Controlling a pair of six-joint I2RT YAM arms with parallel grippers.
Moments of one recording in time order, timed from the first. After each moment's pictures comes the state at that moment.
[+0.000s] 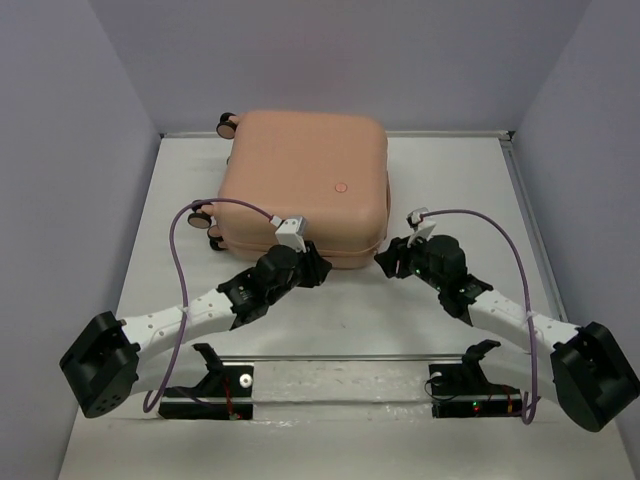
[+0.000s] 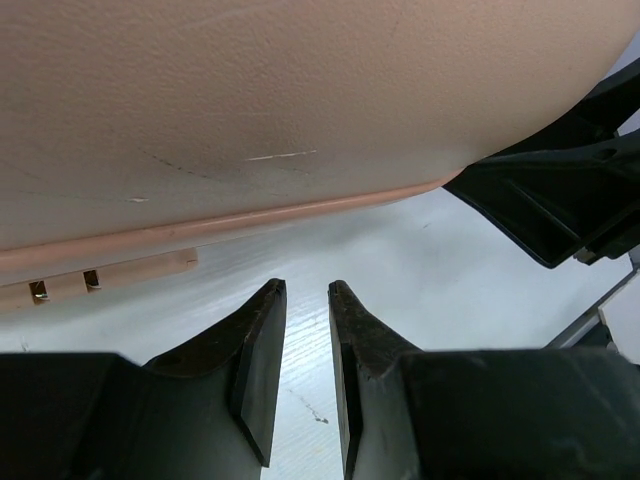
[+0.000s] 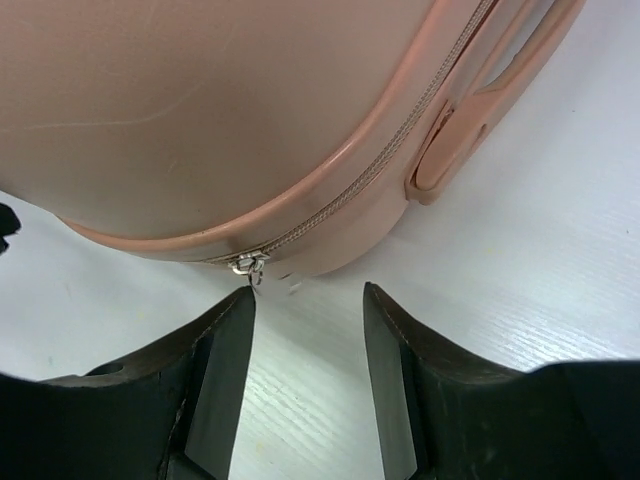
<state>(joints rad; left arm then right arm) -0.90 1.11 0.54 0.17 -0.21 -0.69 0.55 1.06 0.40 0.35 -0.09 0.29</state>
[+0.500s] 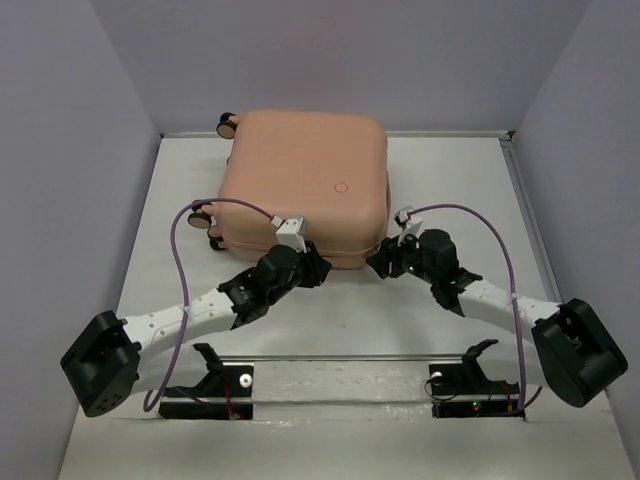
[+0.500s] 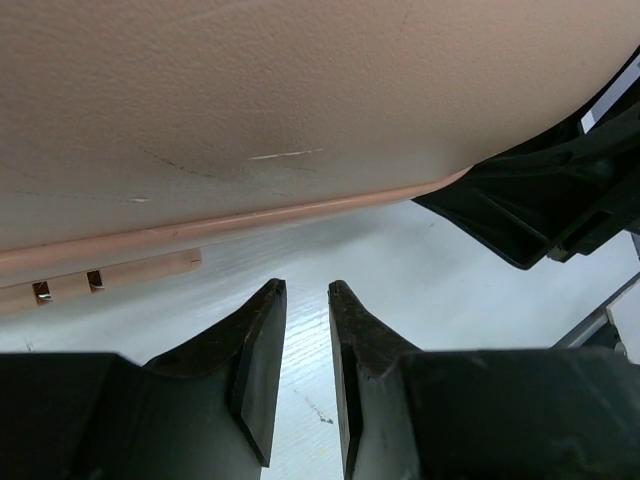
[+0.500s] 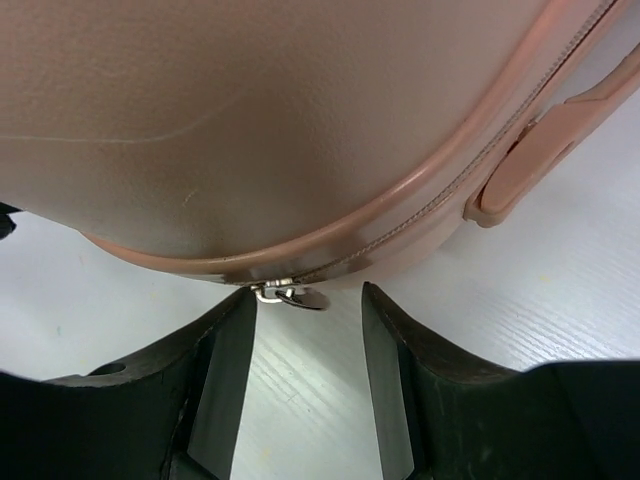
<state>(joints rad) -0.90 1.11 0.54 0.16 -0.21 -0.68 0.53 1.21 0.43 0.41 -0.24 0.24</state>
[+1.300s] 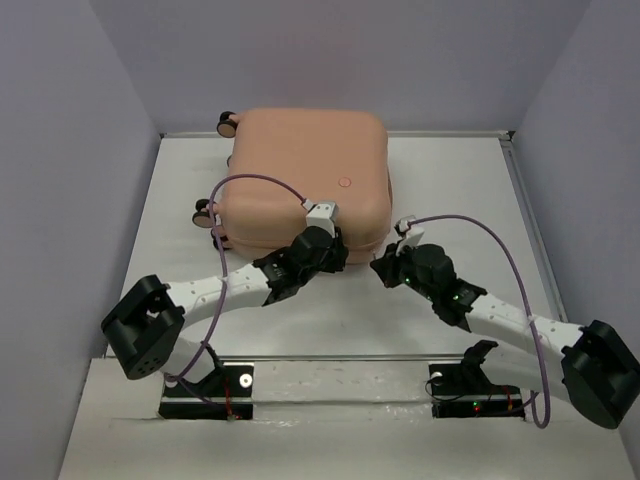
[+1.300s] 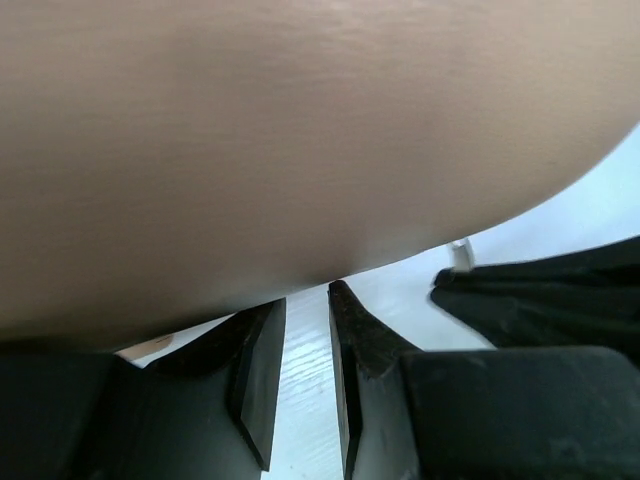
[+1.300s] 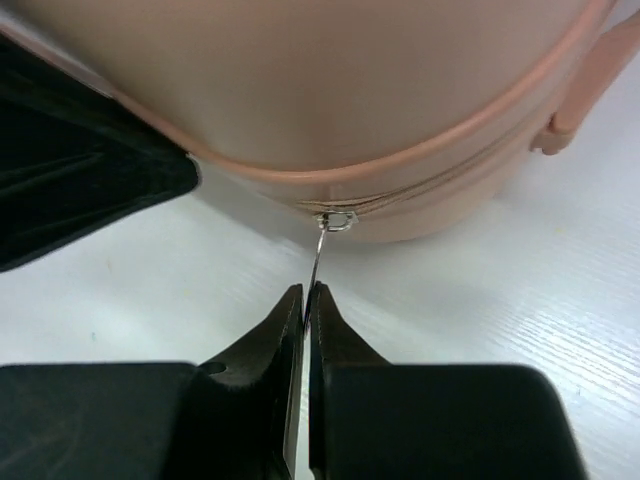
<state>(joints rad) -0.92 1.39 0.77 0.14 -0.29 -0.60 0.69 1.04 0.40 0.29 -0.02 0.36</state>
